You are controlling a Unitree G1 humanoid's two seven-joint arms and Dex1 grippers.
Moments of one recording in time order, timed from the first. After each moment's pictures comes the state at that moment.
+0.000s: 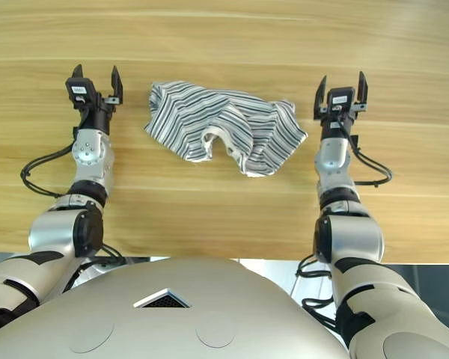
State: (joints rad) left arm -0.44 0.17 0.15 1.14 0.00 -0.76 -0.04; right arm -0.41 -0.36 -0.07 1.19 -0.18 -0.78 -0.24
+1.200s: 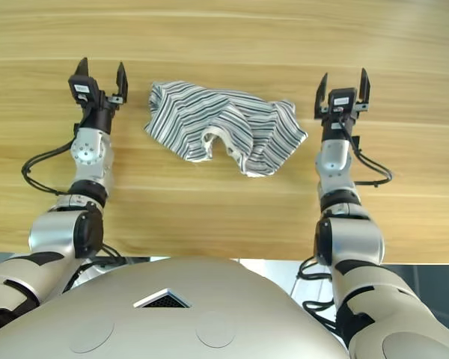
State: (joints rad) left arm -0.42 0.18 0.14 1.06 -0.06 -0.85 -0.20; right arm -0.37 -0.37 -0.07 1.14 -0.18 -0.87 -0.24
